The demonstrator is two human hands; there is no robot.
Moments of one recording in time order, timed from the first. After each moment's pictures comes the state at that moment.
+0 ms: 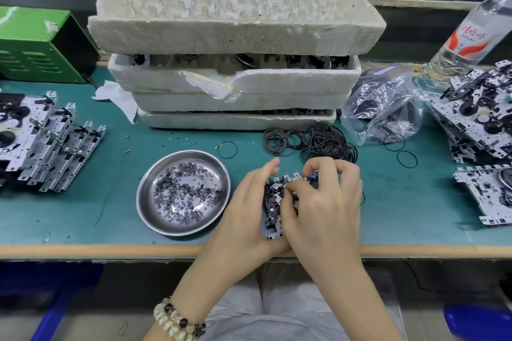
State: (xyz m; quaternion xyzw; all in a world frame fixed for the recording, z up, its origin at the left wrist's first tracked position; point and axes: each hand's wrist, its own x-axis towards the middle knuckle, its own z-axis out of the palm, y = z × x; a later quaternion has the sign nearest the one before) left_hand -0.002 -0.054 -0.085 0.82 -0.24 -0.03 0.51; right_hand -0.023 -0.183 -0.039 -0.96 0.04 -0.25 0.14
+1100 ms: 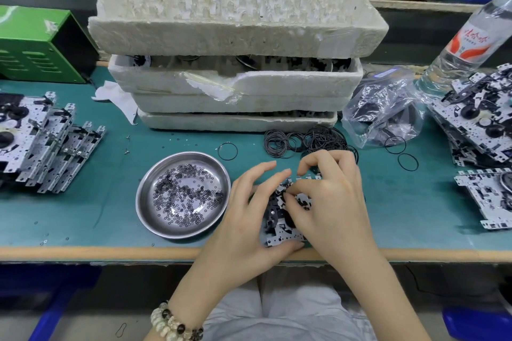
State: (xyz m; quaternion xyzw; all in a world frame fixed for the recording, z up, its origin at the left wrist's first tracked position) left_hand -0.006 -0.051 -0.082 0.85 -0.29 0.07 0.45; right_hand -0.010 -0.207 -0.034 -0.96 -0.05 -0.19 0.18
